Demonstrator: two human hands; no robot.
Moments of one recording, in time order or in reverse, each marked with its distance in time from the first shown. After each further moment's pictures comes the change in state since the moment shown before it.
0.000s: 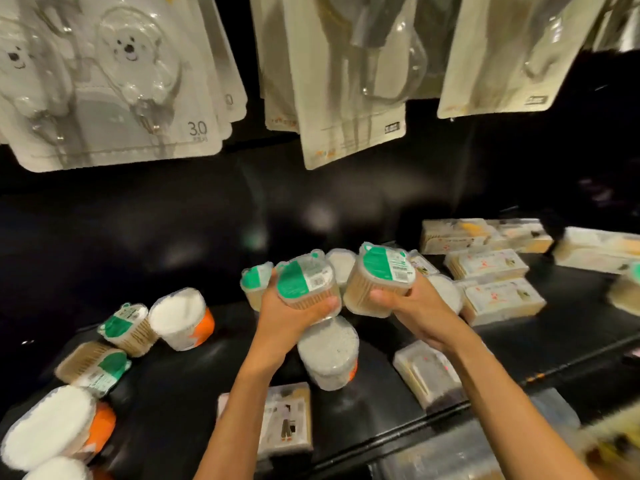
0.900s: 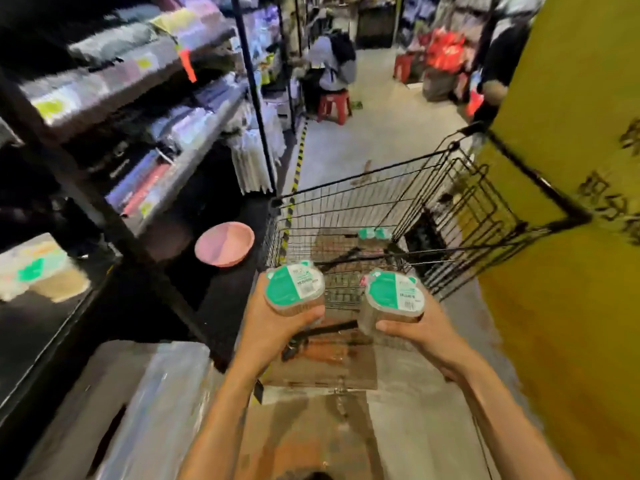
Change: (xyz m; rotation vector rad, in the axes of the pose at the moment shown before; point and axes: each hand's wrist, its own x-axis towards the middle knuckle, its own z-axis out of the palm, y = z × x) left_hand -0.371 0.064 0.550 -0.056 -1.174 0.109; right_hand -0.694 -0.023 -0.278 -0.039 1.329 0.010
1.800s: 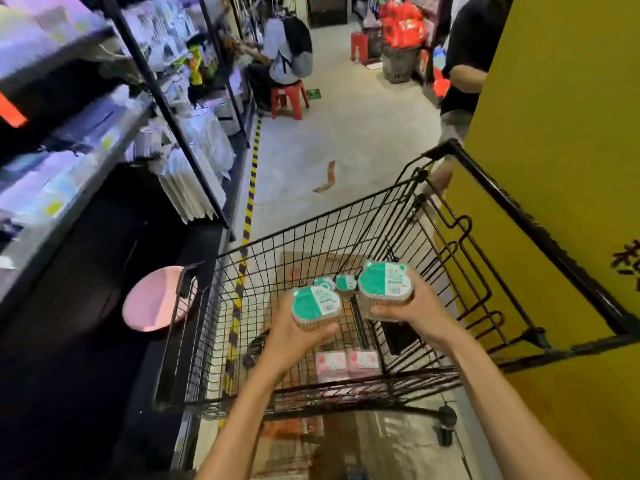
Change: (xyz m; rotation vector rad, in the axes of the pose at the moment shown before) left_hand 0.322 -0.058 0.224 0.189 -0.328 -0.128; right_hand 0.311 -0.008 -0.222 -0.121 0.146 0.113
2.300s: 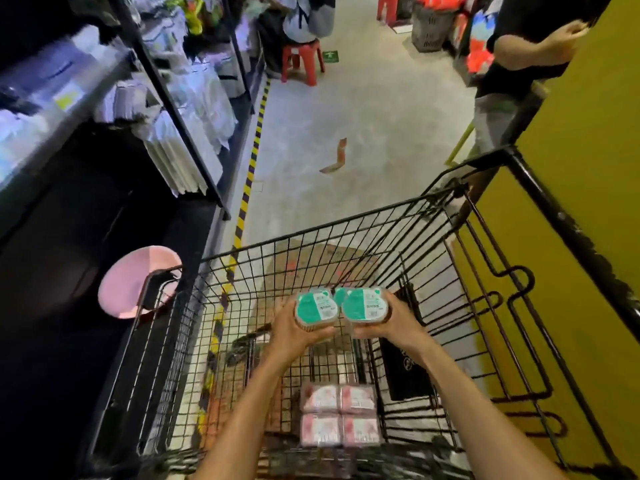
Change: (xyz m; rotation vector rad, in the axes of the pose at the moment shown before) left_hand 0.159 -0.083 0.029 0.099 0.071 -0.250; right_hand 0.165 0.070 -0.008 -0.148 -0.144 0.159
